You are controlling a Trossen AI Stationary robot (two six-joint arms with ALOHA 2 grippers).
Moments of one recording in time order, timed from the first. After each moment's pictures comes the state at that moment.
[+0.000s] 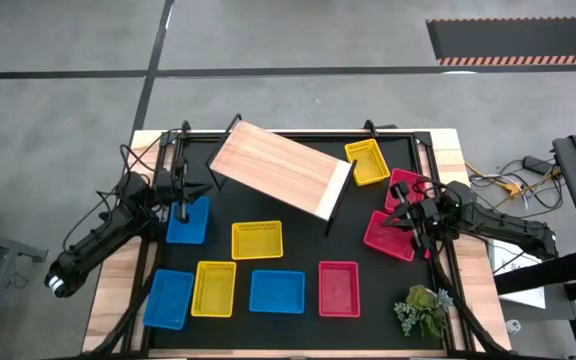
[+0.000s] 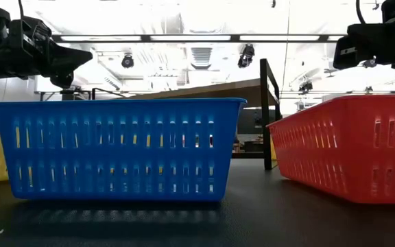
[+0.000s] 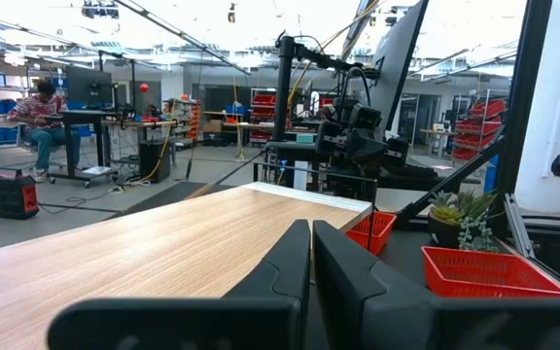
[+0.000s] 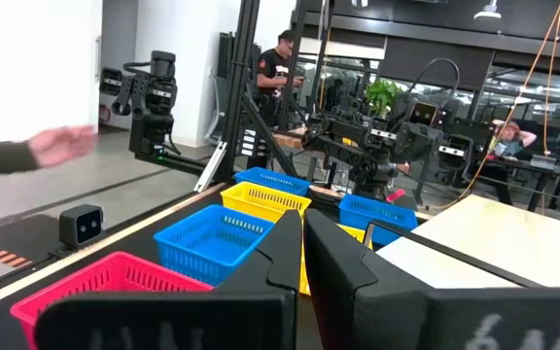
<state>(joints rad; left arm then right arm) 0.79 0.07 0.01 0.22 0.65 -0.15 -0.30 0.07 0.01 0.18 -0.65 -0.11</state>
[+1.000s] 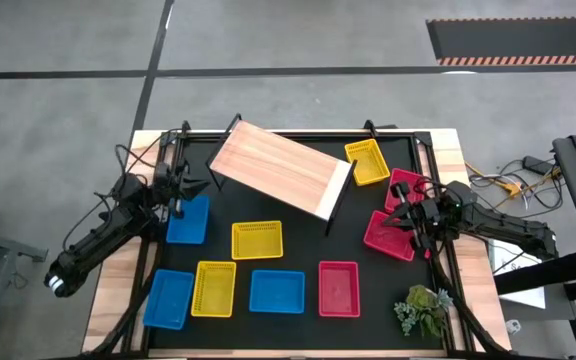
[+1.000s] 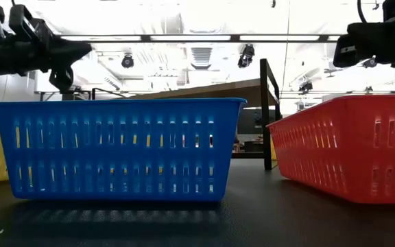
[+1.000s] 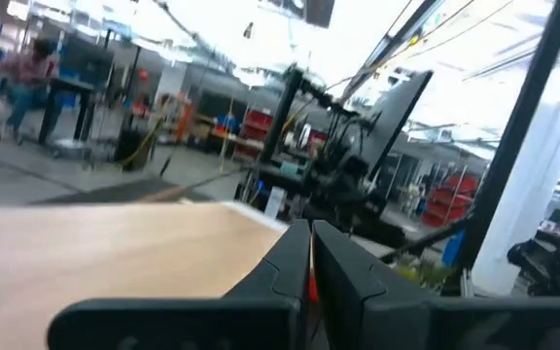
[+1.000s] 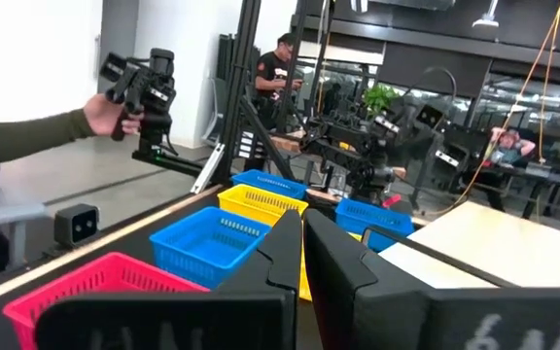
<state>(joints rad) 0.79 0.07 0.01 0.31 0.62 -0.47 -0.30 0.07 0.01 0.20 -0.65 -0.12</state>
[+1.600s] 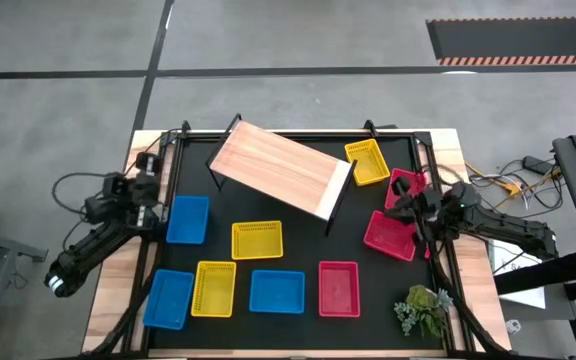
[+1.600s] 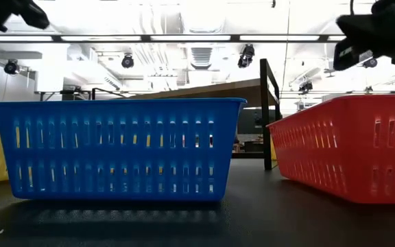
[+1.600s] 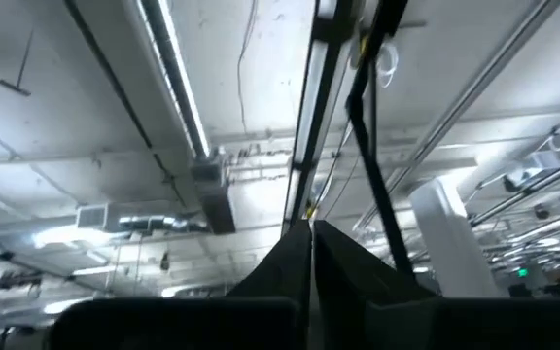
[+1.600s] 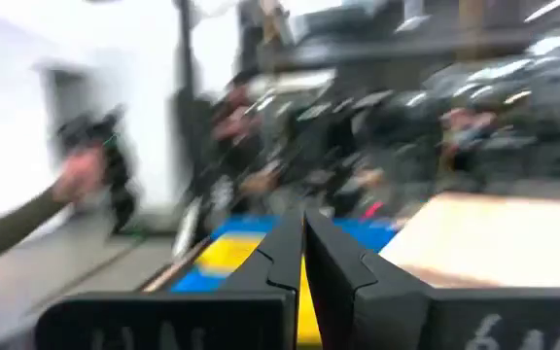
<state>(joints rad) 0.78 0.07 0.01 1.14 0.62 -0.62 -0.30 0.07 0.01 0.33 -0.48 0.17</state>
